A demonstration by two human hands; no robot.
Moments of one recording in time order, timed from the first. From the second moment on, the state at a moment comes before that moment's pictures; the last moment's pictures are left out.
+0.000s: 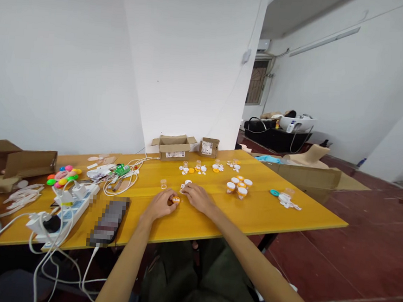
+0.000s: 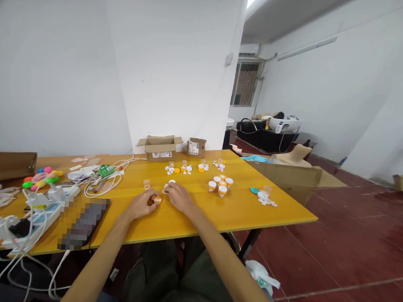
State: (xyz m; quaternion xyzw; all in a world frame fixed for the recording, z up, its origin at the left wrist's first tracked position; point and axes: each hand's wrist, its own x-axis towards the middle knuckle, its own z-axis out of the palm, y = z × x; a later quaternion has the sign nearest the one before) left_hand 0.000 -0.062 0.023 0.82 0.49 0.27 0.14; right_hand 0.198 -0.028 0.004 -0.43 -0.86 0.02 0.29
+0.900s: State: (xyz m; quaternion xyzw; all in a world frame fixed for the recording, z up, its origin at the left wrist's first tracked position) left_hand 0.003 -0.067 0.028 0.83 0.46 0.27 0.14; right_hand 0.203 -0.056 0.000 -0.32 -0.90 -0.09 0.27
